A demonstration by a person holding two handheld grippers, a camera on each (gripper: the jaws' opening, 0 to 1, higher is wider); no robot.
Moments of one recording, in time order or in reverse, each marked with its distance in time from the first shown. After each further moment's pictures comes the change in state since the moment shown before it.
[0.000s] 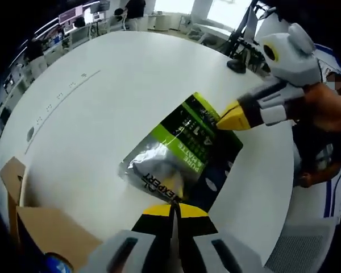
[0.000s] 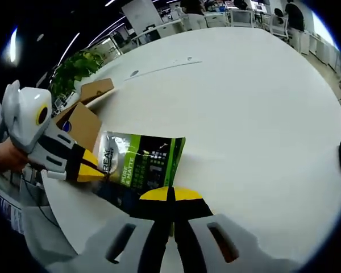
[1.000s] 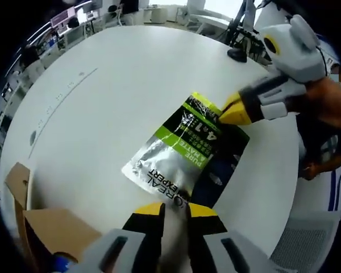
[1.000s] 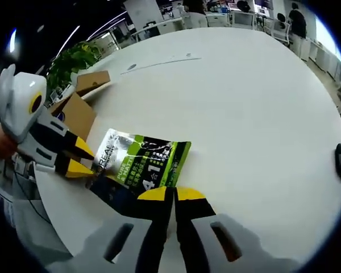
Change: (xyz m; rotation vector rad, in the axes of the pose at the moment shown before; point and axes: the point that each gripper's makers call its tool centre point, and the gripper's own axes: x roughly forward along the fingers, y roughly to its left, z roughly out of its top) left arm -0.014 0.009 -0.006 0.035 0.042 0.043; right arm 0.002 -0.009 -0.005 -0.054 0.016 -0.062
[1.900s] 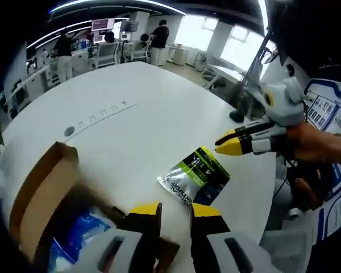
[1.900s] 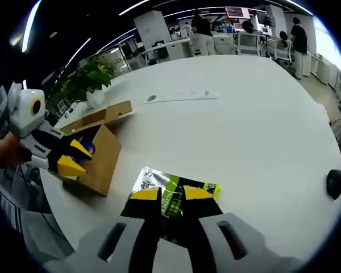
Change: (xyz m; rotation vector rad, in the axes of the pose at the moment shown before) left arm -0.103 0.033 -0.003 -0.218 -0.386 -0.038; right arm -0.028 0.064 0.072 -0.044 -0.177 0.062
